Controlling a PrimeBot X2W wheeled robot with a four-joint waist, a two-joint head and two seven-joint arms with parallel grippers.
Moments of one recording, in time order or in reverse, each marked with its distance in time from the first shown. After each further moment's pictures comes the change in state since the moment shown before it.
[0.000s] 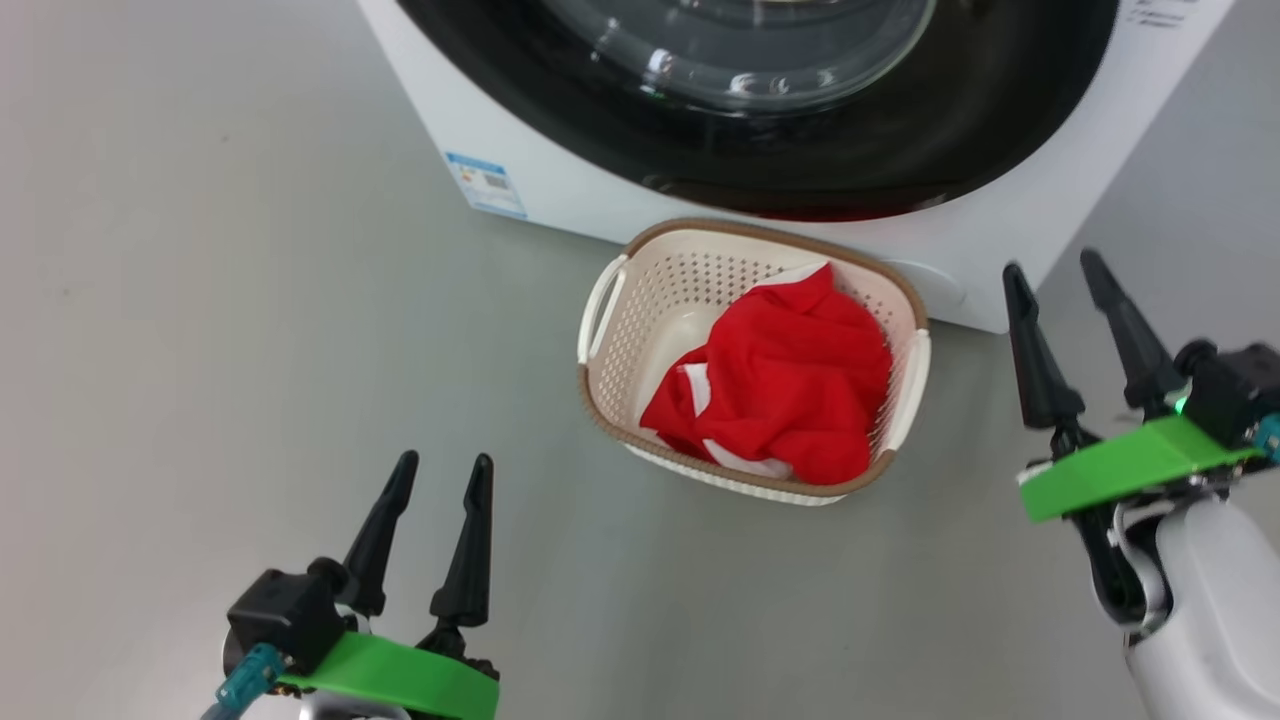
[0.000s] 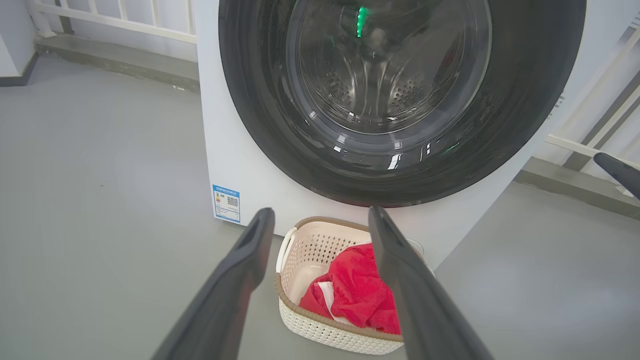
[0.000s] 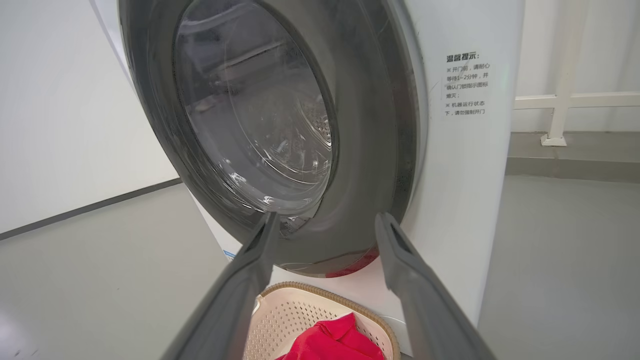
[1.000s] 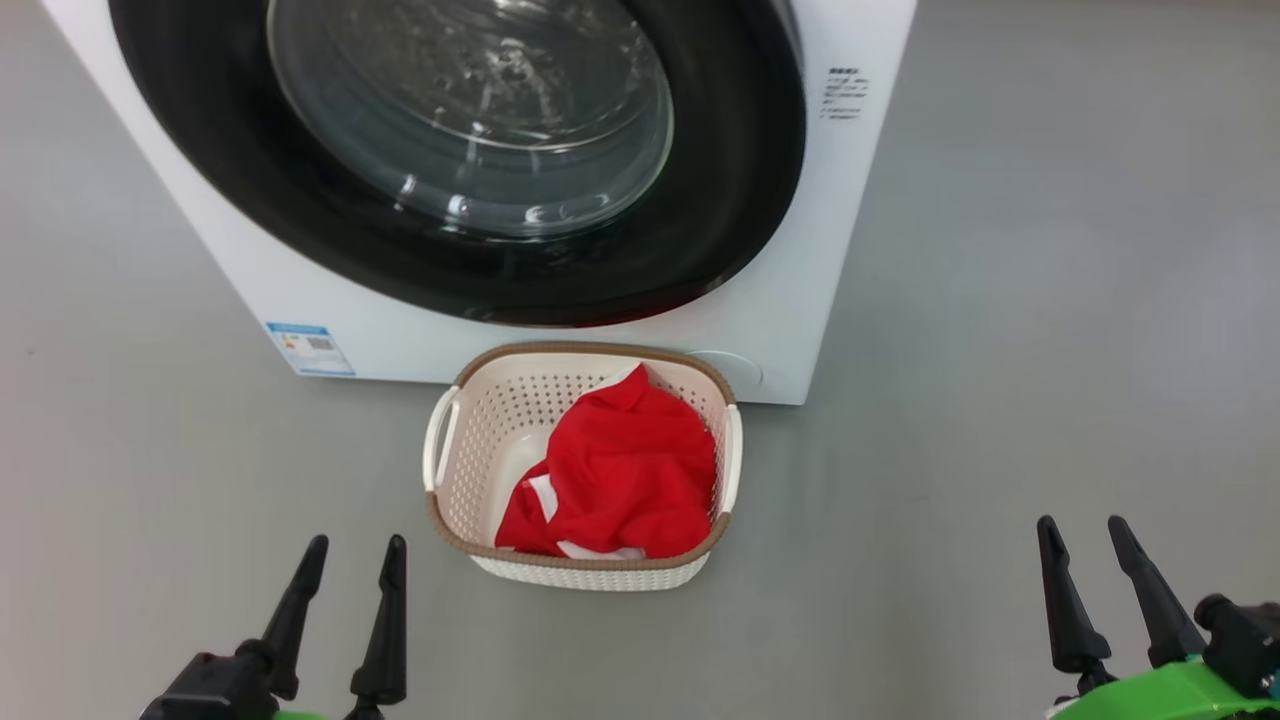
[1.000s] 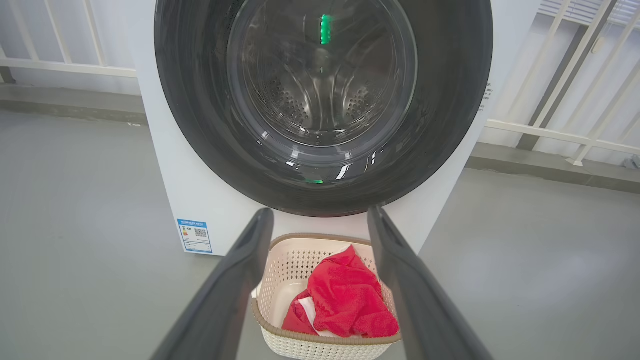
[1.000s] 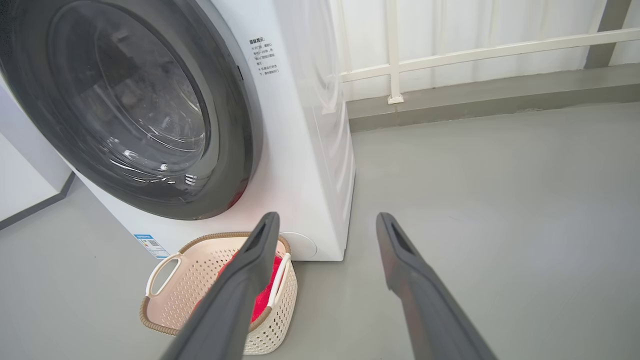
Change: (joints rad) left arm 0.134 0.001 0.181 0.007 0.142 -0.060 0.000; right arm 0.420 0.095 -0.132 -0.103 -0.012 0.000 0.001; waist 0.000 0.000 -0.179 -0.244
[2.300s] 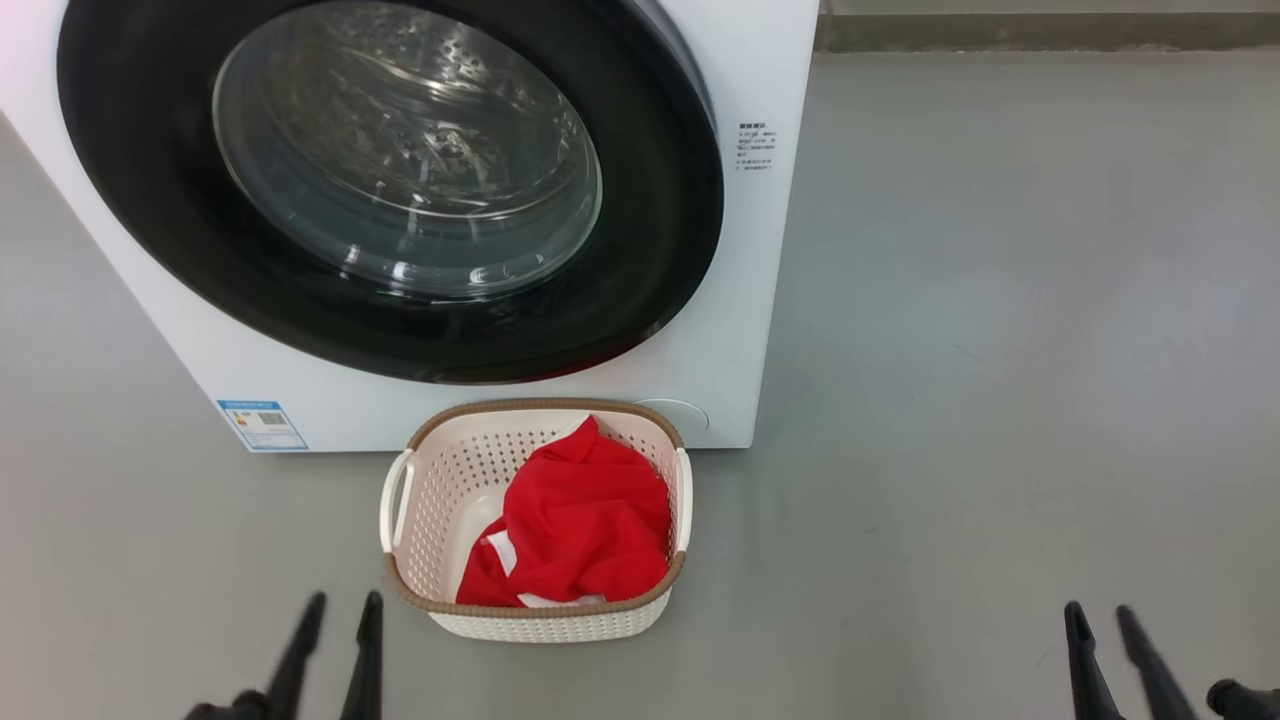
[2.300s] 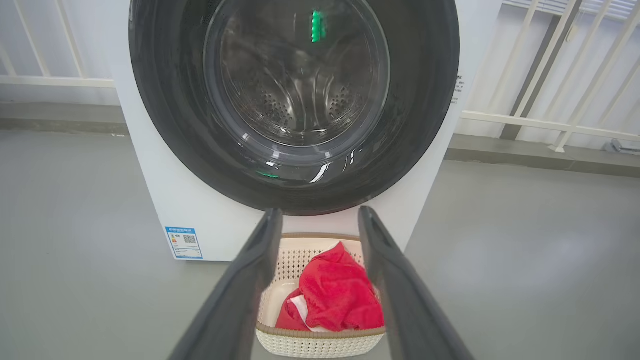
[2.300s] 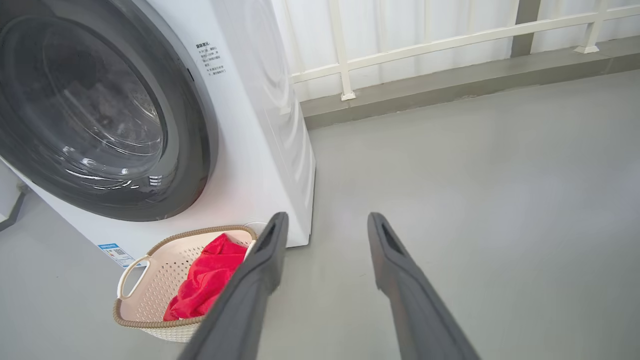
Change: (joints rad) left arm 0.081 0.000 0.033 -0.003 0.047 0.000 0.000; right arm 0.141 0.052 -0.064 -0.018 -0.019 0.000 0.000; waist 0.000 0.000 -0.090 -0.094
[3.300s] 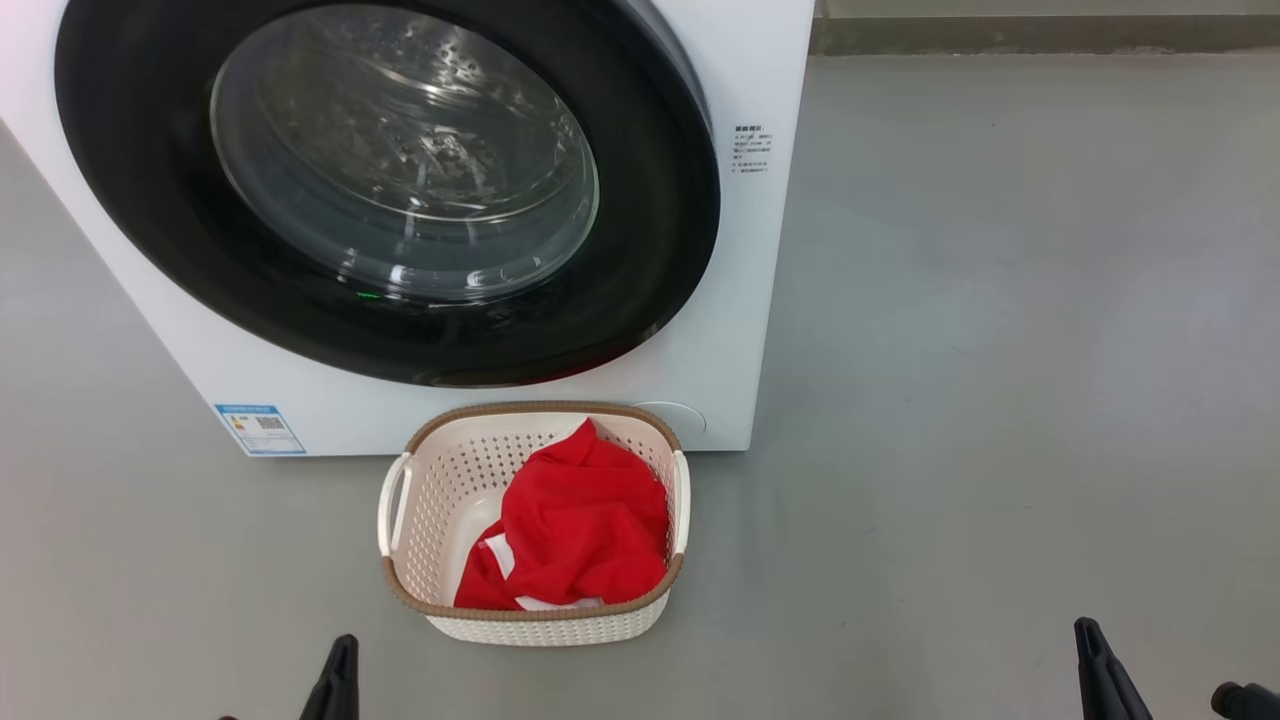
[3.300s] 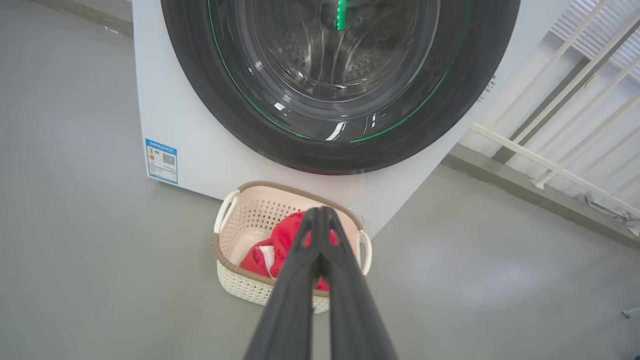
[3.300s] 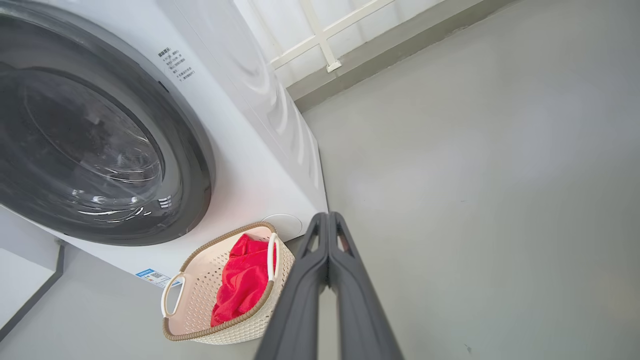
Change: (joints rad) left arm 0.024 -0.019 0.000 0.074 -0.269 0.000 0.072; right arm -0.025 0.027 0.004 0.073 0.233 0.000 0.072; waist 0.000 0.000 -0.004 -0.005
